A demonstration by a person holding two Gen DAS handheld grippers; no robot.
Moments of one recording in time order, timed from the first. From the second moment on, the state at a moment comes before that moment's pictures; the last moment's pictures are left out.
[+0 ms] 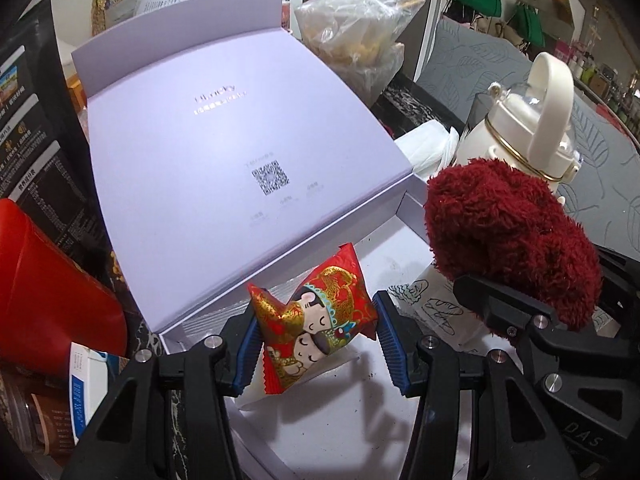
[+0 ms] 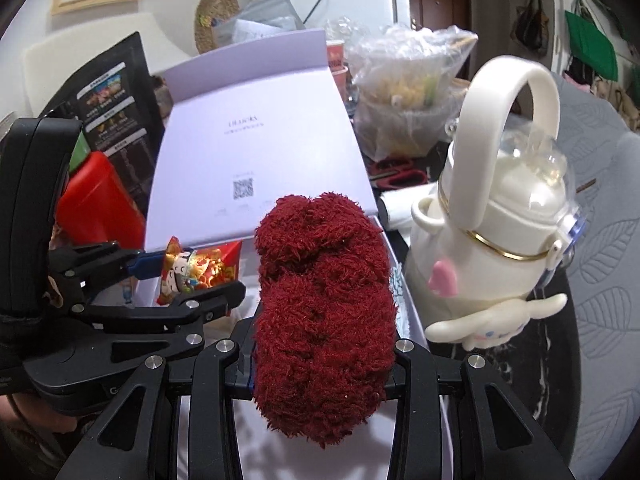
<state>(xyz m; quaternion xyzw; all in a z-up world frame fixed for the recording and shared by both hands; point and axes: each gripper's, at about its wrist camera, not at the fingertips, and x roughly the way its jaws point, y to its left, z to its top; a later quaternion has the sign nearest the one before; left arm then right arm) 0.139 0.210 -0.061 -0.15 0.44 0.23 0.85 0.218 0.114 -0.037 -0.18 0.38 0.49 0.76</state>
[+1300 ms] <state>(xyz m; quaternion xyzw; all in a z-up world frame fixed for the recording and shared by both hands) 0.168 0.228 -0.070 -0.15 0.47 0.26 0.83 0.218 0.118 -0.036 -0.22 0.37 0.47 0.77</state>
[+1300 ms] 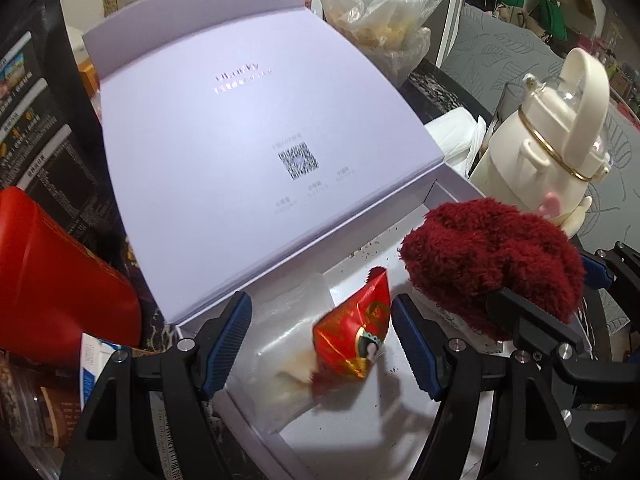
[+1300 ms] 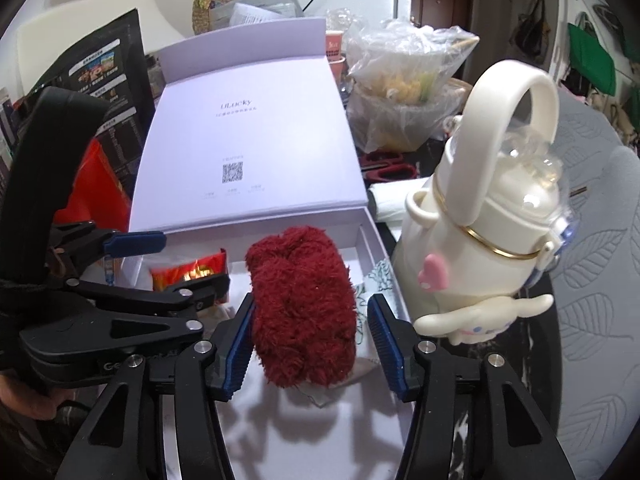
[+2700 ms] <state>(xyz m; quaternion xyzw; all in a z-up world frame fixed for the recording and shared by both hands) 0.043 0.124 0.089 -0.09 0.32 0.27 0.90 0.109 0.010 0.098 -0.17 0.23 0.48 0.83</state>
